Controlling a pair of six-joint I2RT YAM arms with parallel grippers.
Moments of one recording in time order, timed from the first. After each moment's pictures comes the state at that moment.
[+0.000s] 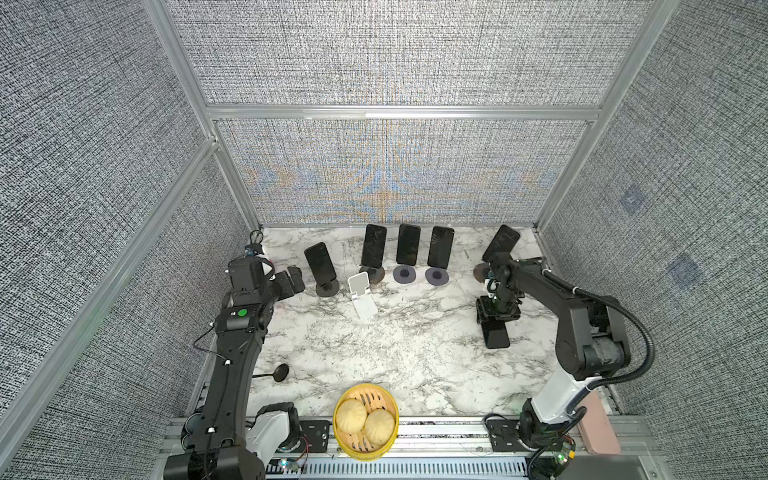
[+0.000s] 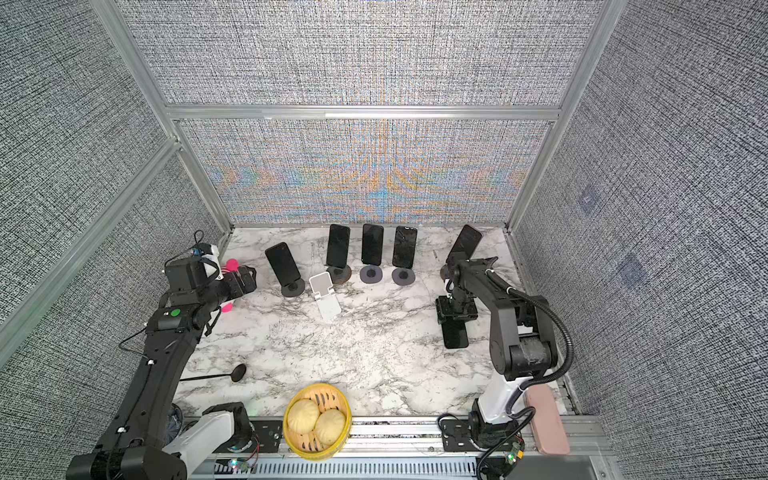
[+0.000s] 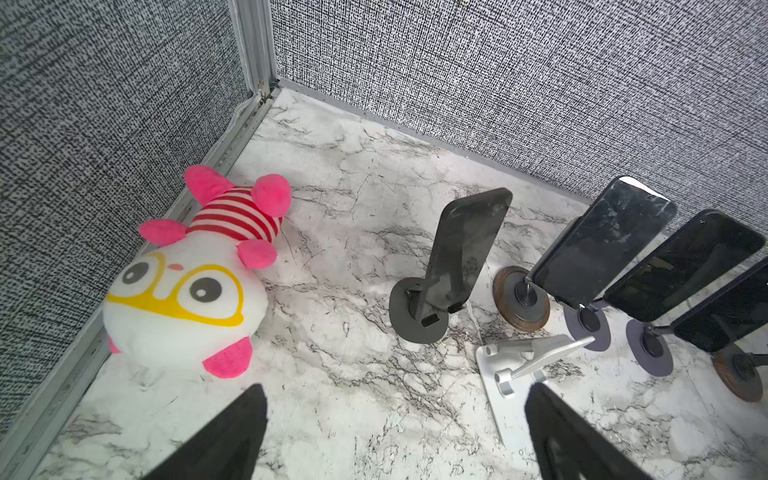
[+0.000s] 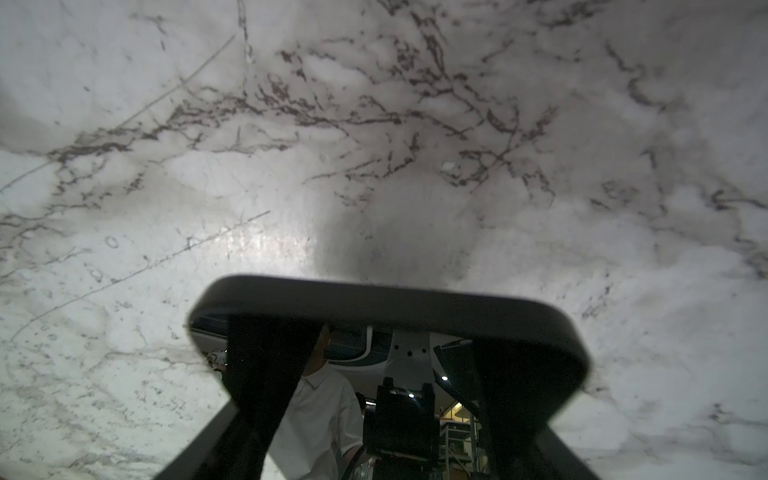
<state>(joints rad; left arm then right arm) 0.09 1.03 0.93 -0.49 0.13 -0.25 0.11 1.76 1.20 -1.00 -0.03 0.02</state>
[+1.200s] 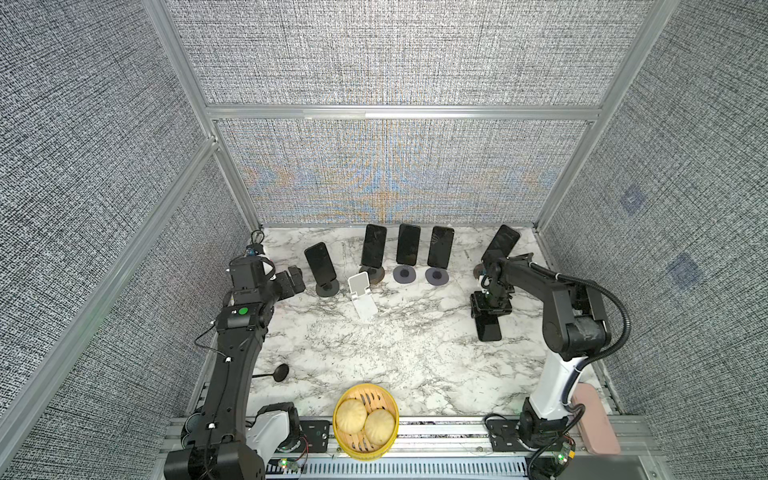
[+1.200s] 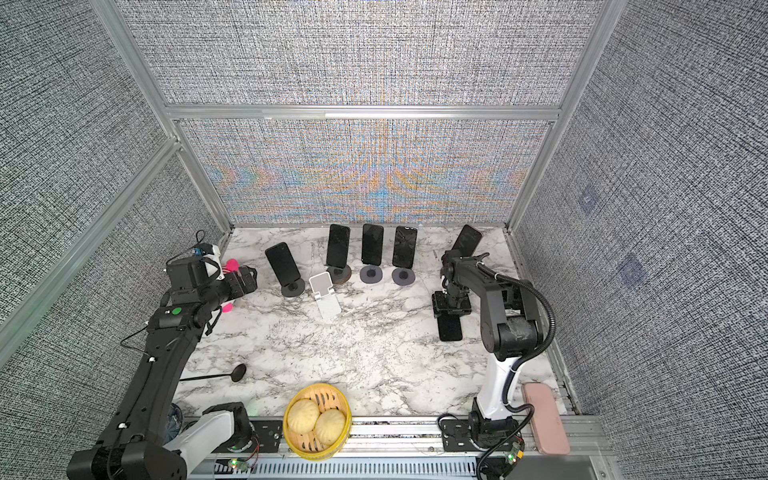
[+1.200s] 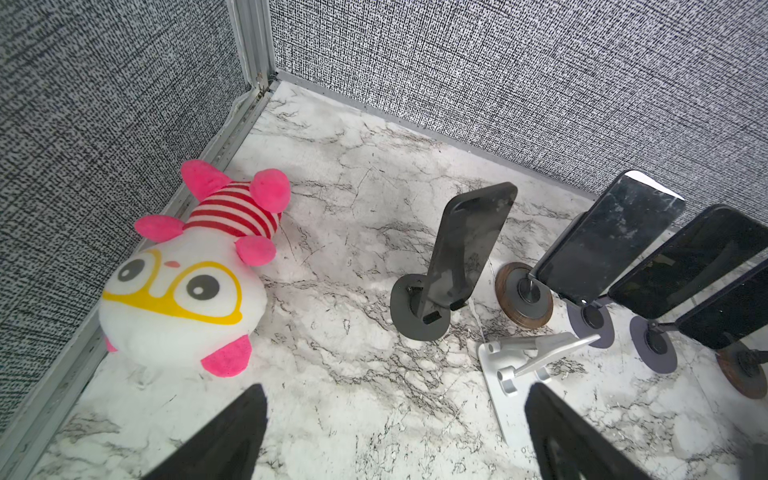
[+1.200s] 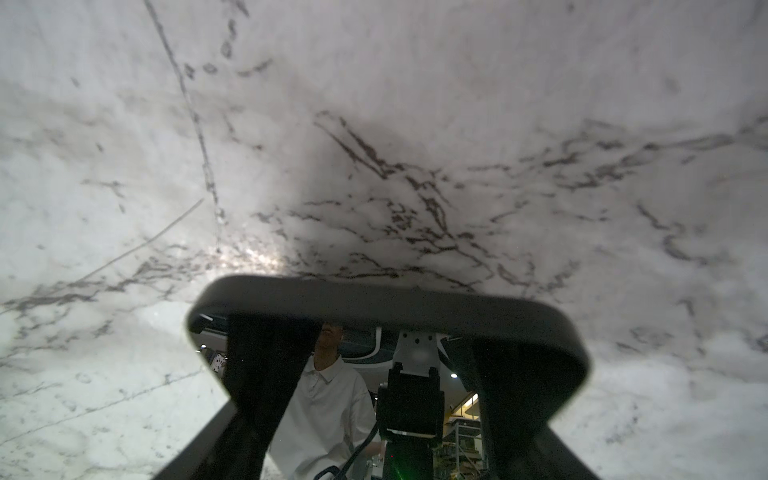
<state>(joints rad) 0.09 1.04 0.93 -0.50 0.13 -0.25 0.11 1.92 1.28 -0.92 -0.02 0.05</state>
